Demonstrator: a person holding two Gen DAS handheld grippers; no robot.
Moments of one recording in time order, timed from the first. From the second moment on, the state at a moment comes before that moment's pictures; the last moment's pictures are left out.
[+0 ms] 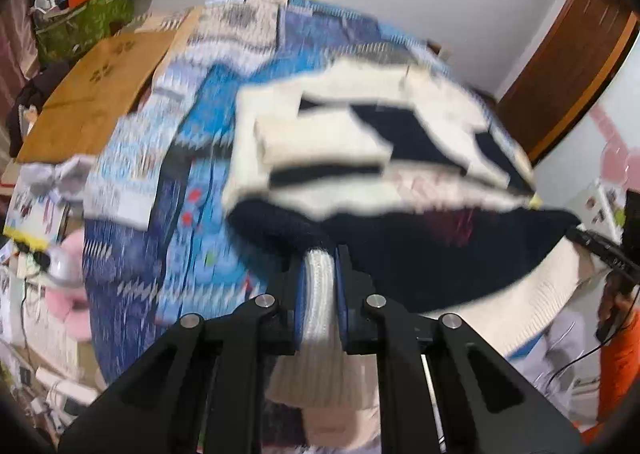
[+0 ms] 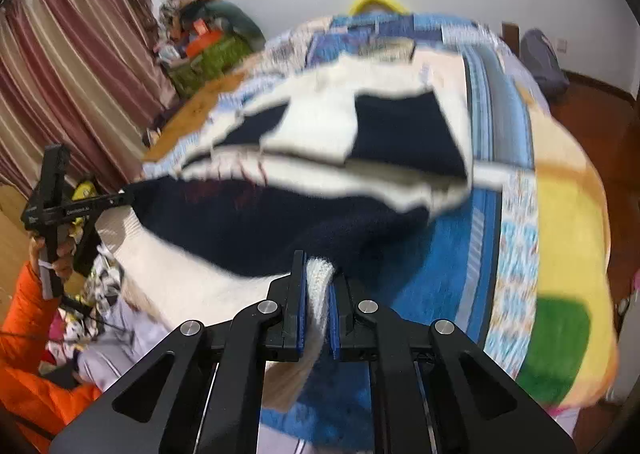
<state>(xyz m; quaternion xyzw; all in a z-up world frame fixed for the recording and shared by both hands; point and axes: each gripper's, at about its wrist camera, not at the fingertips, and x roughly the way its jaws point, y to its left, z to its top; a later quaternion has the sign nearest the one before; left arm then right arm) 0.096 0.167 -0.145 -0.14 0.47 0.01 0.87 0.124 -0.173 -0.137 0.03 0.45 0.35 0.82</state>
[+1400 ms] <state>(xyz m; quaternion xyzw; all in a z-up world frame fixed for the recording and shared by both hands) 0.193 0.276 -0.177 -0.10 0.46 0.17 0.86 0.297 -0.204 -0.133 0.07 0.44 0.24 0.87</state>
